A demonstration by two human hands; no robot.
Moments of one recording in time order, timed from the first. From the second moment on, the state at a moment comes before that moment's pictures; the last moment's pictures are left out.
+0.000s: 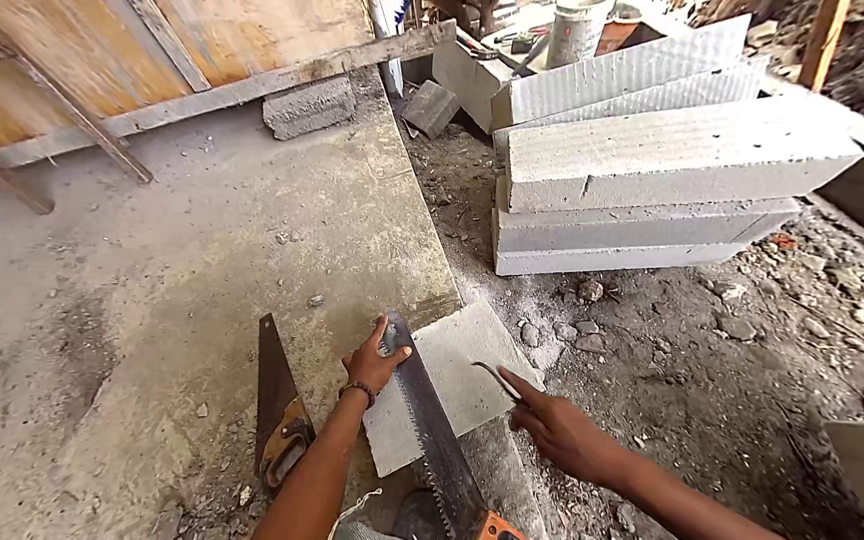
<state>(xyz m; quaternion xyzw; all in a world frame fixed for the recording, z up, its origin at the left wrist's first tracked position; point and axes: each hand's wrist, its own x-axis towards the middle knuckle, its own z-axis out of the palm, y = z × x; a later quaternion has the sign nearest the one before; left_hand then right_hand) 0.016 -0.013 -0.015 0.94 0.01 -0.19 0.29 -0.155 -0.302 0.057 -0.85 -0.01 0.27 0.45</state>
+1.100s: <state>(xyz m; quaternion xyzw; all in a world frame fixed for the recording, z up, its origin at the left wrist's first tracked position) 0.013 -0.012 -0.014 0.94 0.01 -0.20 0.27 -0.060 -0.202 0.027 -0.94 -0.06 0.25 0.23</state>
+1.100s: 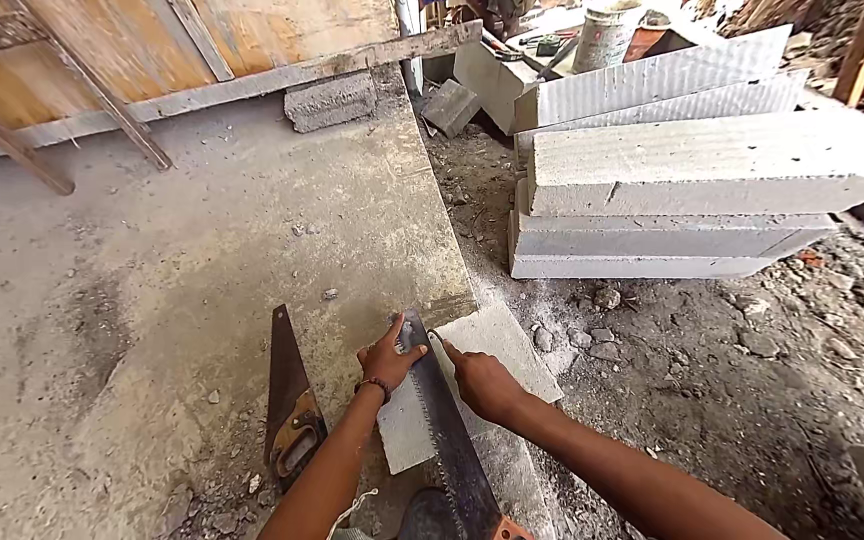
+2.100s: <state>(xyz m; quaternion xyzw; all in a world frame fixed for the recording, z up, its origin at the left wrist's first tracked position) 0.018 -0.013 -0.017 0.93 0.02 -0.20 0.30 -0.172 -0.236 0.037 -0.92 -0.10 0.29 0.25</state>
